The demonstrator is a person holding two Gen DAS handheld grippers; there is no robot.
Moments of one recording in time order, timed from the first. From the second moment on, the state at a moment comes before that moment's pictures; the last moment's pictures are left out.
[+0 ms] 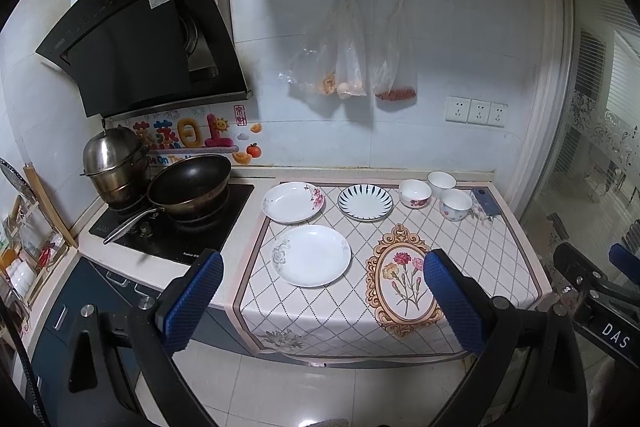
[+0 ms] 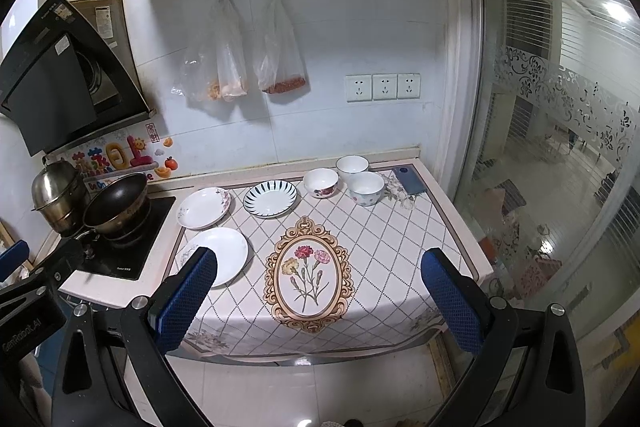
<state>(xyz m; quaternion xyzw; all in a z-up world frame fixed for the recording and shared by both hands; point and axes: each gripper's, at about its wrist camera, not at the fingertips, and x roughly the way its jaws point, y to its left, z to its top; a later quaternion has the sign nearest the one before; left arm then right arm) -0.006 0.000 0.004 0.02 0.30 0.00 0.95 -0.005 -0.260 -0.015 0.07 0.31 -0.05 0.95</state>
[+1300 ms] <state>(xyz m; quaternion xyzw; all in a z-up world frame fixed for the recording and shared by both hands) -0.006 0.000 0.005 0.02 0.30 0.00 0.95 -0.008 -0.258 -0.015 0.07 0.31 -0.05 0.95</state>
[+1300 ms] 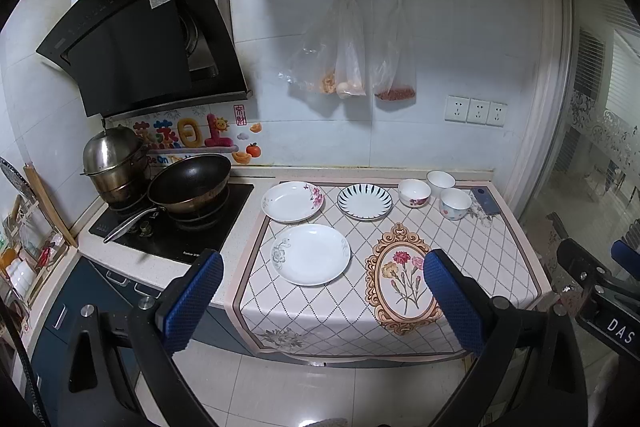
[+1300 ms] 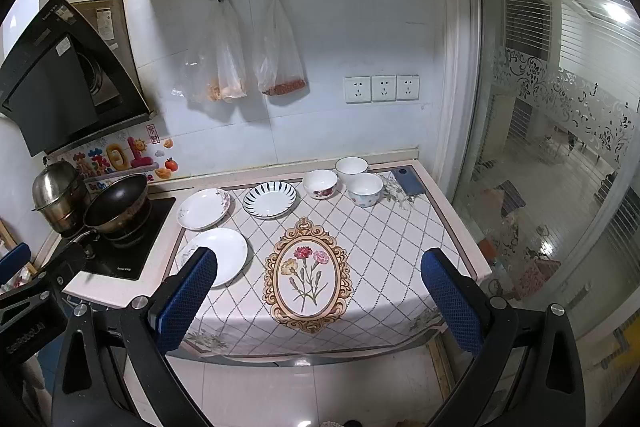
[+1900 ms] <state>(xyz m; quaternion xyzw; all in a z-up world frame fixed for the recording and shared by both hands) 0.065 0.062 -0.048 0.01 0.33 0.04 0.94 0.045 -0.234 -0.046 0.08 0.31 -0.01 0.95</state>
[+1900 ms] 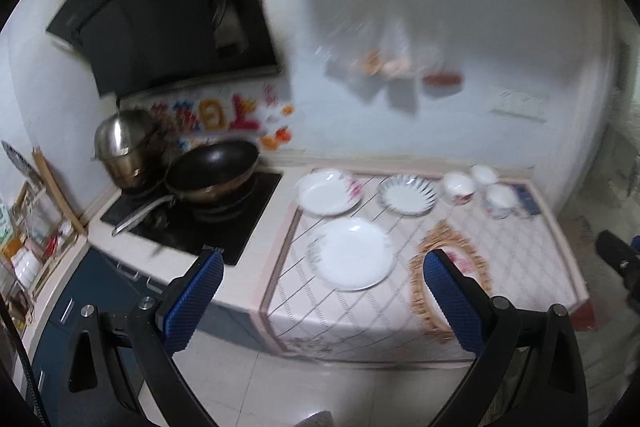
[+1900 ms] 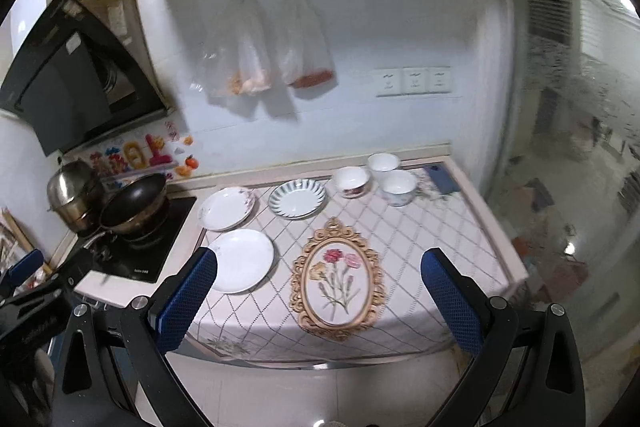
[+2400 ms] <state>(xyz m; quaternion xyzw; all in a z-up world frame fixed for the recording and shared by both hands) 0.267 0.132 -0.242 -0.01 0.53 0.06 0.85 0.308 -0.176 -0.264 0.19 0.51 0.11 0.83</state>
